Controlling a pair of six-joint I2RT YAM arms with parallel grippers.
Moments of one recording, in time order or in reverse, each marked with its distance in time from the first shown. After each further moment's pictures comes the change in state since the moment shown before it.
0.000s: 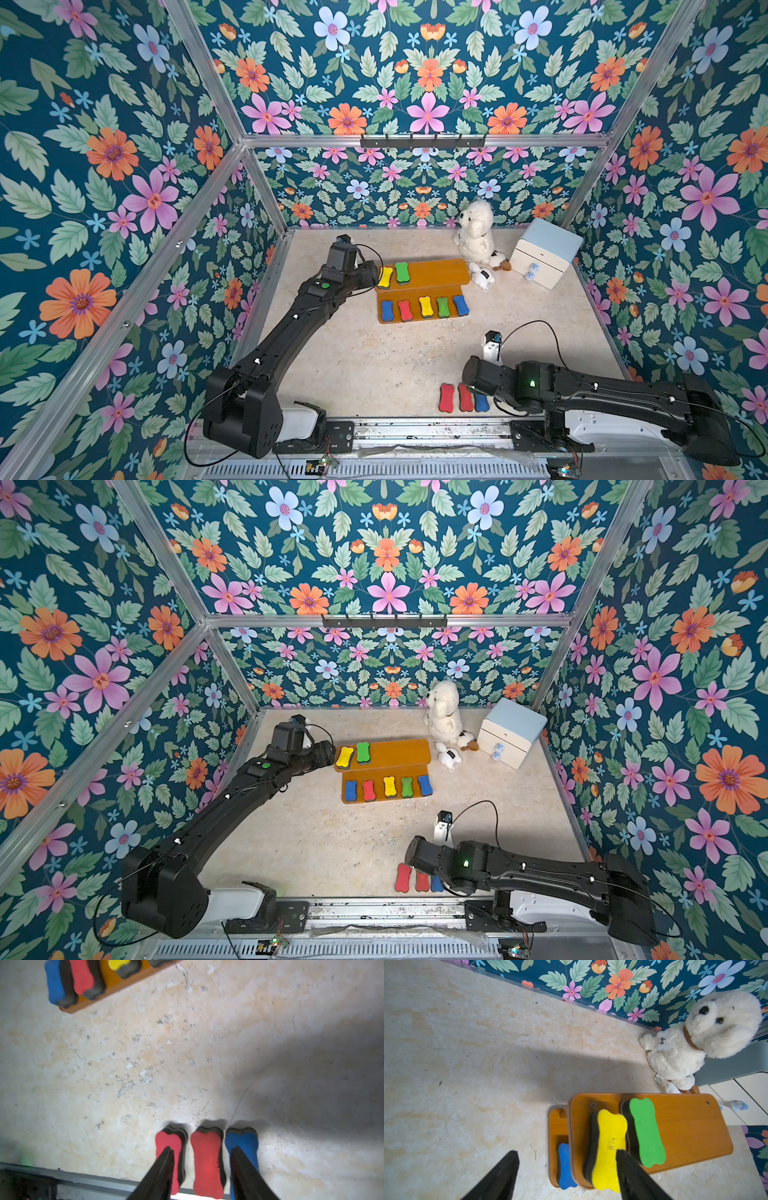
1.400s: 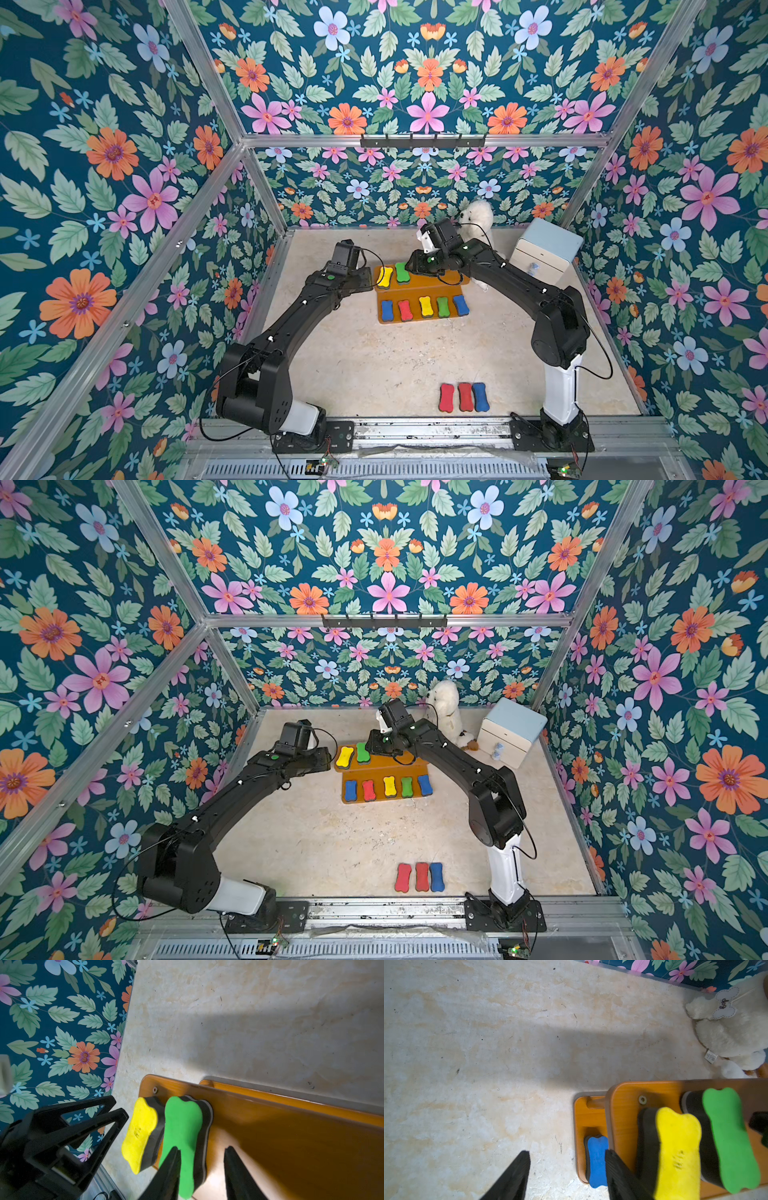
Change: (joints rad) left arm 0.032 0.117 0.026 -0.071 -0.033 0.093; right arm -0.602 0.939 1.093 0.161 -0.657 -0.729
